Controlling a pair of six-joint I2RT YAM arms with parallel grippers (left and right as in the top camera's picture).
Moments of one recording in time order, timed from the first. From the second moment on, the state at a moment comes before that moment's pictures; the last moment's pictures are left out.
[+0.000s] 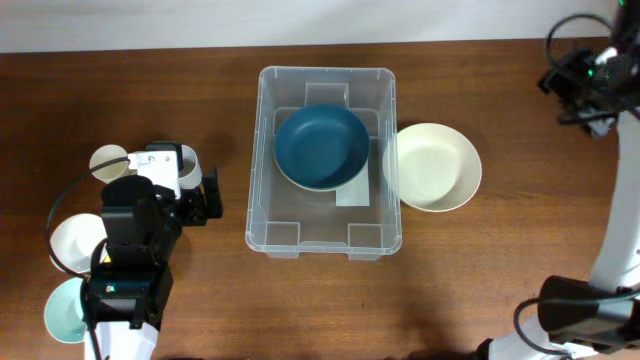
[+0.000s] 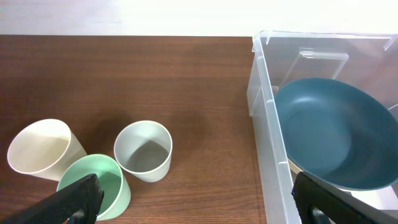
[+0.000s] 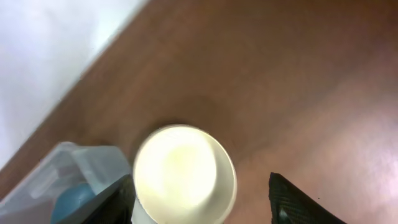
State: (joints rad) left arm -0.01 0.93 0.80 -0.39 0.03 -0.03; right arm -0.24 1.78 2.16 -1.43 0.00 0.58
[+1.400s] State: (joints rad) left arm -0.01 0.93 0.80 -0.39 0.03 -0.03; right arm -0.21 1.85 1.17 -0.70 -0.15 0.53
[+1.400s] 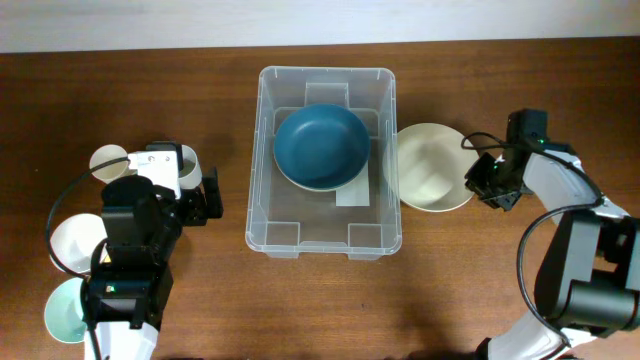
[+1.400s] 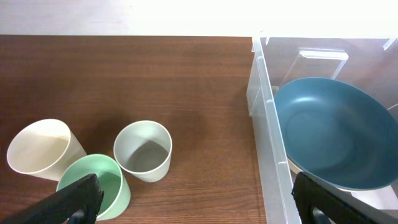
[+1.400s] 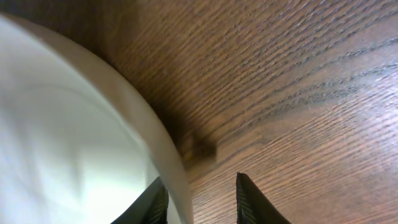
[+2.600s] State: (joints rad) left arm -0.01 0.93 0.80 -0.39 0.03 -0.03; right arm -0.21 1.67 1.54 -0.77 -0.27 0.48
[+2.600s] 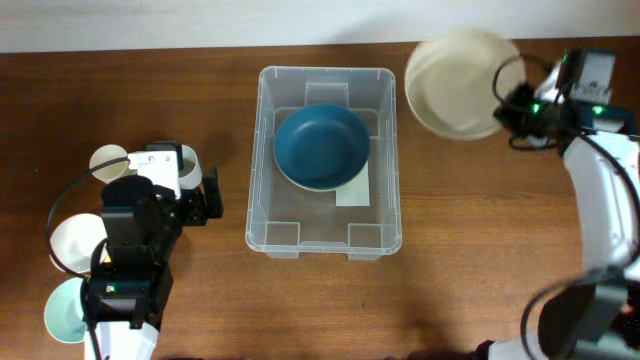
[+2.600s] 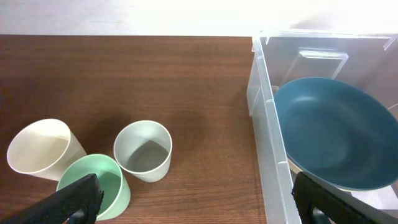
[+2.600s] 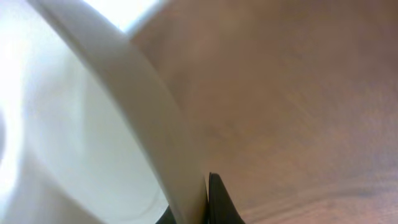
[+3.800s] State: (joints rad) left arm -0.01 0.93 0.80 -0.40 0.03 -0.03; right arm 0.33 1.91 1.71 -0.85 -0.02 0.21
